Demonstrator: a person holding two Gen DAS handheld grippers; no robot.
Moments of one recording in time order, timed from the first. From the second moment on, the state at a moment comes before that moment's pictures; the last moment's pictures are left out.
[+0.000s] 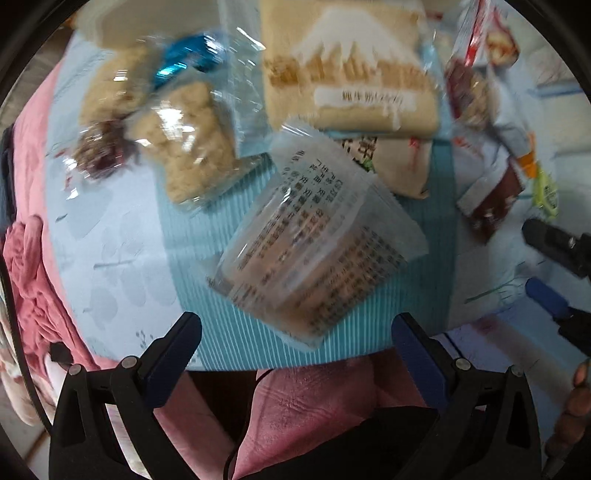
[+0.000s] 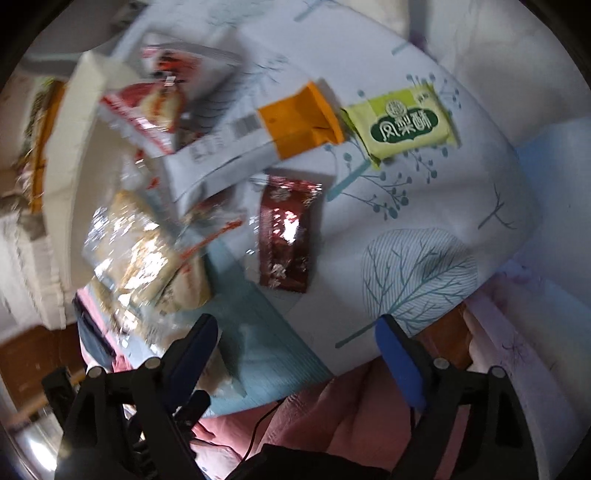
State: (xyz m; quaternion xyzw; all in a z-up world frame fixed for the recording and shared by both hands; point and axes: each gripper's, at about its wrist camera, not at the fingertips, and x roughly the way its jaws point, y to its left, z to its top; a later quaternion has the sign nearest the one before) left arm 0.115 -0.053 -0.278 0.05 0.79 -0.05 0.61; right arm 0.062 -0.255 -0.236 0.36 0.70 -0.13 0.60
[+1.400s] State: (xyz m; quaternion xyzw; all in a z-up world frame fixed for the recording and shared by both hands) left arm 0.109 0.015 -0.194 -0.06 0.74 -0.01 0.67; right arm 0.098 -0.244 -0.153 0.27 0.67 -0.08 0.68
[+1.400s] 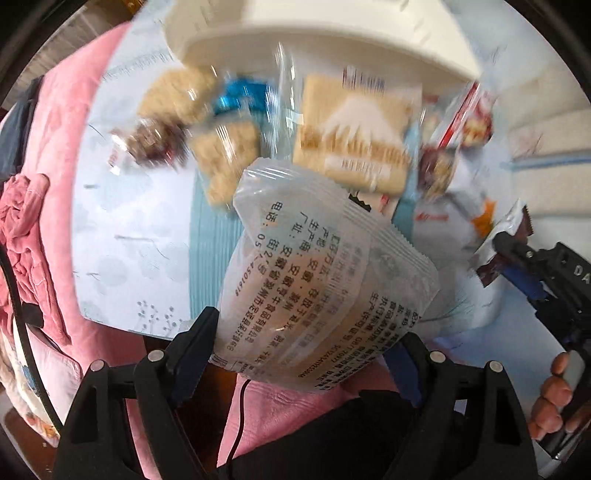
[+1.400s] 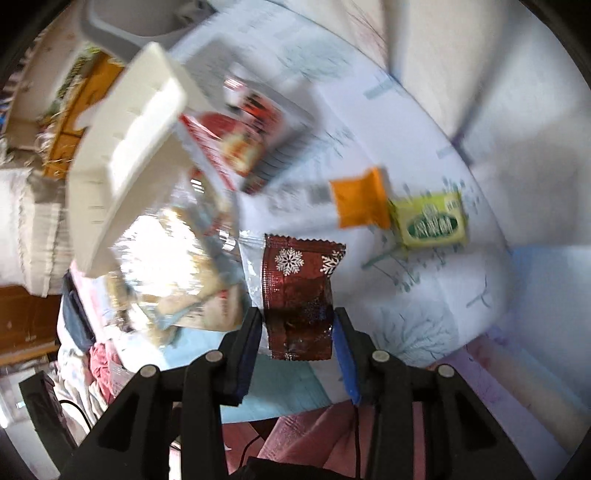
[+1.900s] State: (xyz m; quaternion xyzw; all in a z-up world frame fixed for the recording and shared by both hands) left arm 0.192 0.021 -0.072 -0.03 0.65 0.00 0.76; right arm 0.177 -0.208 -0.108 0.30 0.57 0.02 0.77
